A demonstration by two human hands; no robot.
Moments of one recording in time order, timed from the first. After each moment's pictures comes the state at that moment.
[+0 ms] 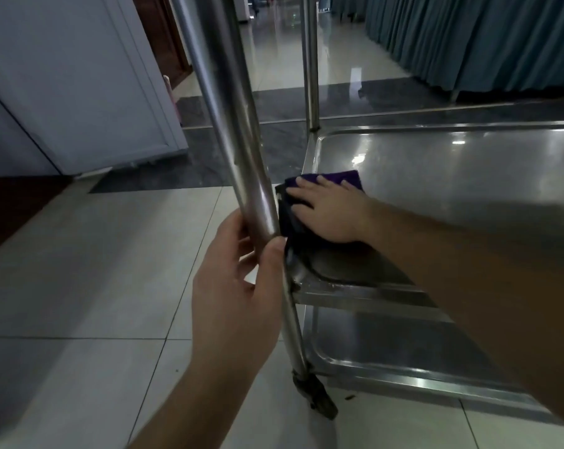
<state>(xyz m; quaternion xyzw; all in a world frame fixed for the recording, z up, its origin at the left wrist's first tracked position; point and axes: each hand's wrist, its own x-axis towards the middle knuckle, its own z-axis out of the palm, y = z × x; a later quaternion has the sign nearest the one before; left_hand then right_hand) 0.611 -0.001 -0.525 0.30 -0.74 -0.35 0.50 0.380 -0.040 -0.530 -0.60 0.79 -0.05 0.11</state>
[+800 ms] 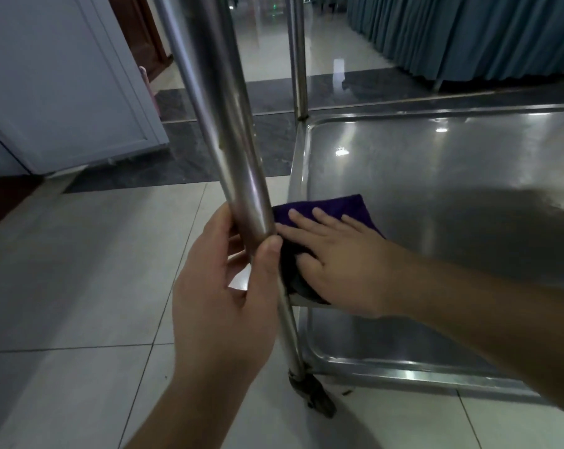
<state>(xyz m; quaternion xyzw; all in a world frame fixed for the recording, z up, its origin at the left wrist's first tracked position) 0.613 -0.016 -0.537 0.26 -0.75 -0.34 0.51 0.439 0.034 -0.536 -0.62 0.76 -0.09 0.17</state>
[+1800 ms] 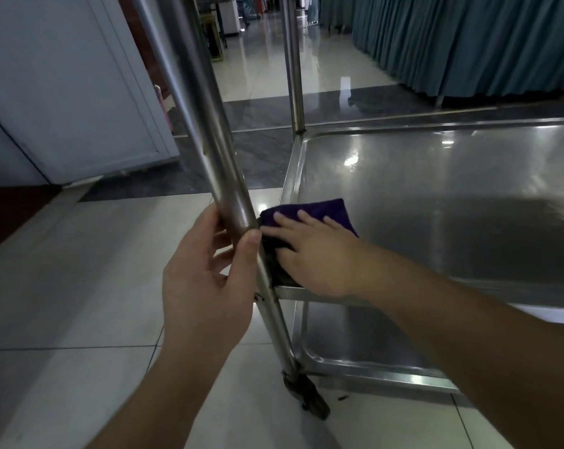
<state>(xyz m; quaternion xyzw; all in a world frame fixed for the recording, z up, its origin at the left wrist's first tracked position) 0.617 -0.012 -0.533 0.26 -0.75 -0.33 0.51 0.438 0.024 -0.539 -0.62 0.76 -0.10 0.17</state>
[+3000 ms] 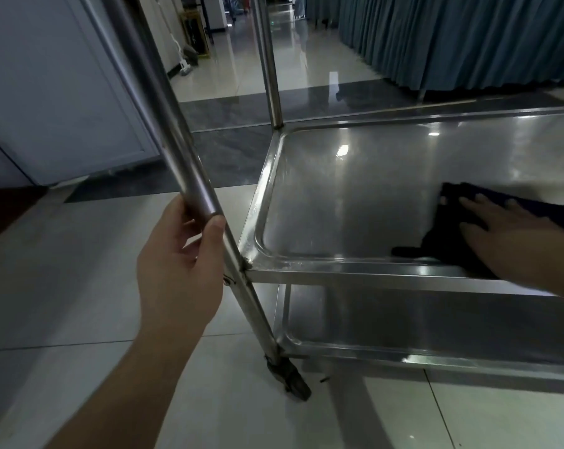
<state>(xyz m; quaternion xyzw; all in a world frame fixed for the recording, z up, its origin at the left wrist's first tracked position) 0.611 -0.005 -0.533 0.31 -0.74 -0.32 0.51 0.275 0.227 -0.546 -0.30 0.95 -0.05 0.11</state>
